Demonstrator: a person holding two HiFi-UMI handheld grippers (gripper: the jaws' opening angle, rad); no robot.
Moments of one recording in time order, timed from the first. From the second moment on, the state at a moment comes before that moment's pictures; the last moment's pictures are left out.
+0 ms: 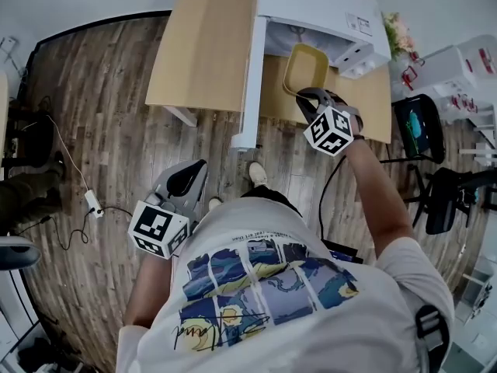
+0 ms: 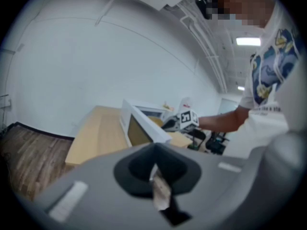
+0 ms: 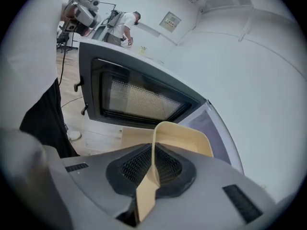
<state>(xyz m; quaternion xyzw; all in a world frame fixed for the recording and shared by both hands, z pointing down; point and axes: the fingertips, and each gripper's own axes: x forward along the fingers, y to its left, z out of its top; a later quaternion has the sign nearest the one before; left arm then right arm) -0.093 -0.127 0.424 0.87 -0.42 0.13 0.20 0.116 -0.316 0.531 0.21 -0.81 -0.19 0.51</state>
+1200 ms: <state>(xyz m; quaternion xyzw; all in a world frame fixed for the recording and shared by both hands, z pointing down) -0.126 -0.021 0.445 0.90 -0.36 0.14 0.19 0.072 -0.118 0.436 0.25 -0.83 -0.15 0.47</state>
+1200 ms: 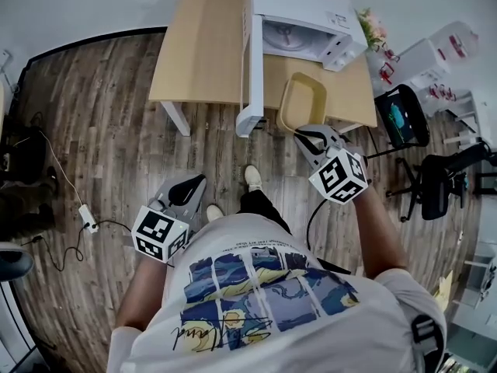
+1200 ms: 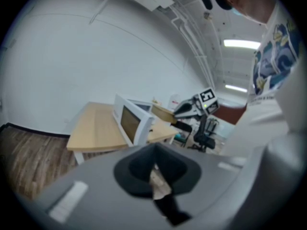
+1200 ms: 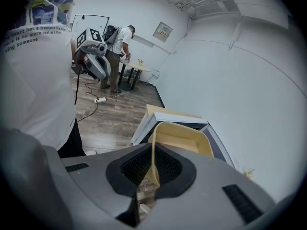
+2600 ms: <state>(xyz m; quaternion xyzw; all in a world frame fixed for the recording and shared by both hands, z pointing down) -0.126 -0.001 0.450 0.91 -0.35 0.13 0.19 0.056 -0.067 0.419 0.22 -0.84 -0.15 0.48</state>
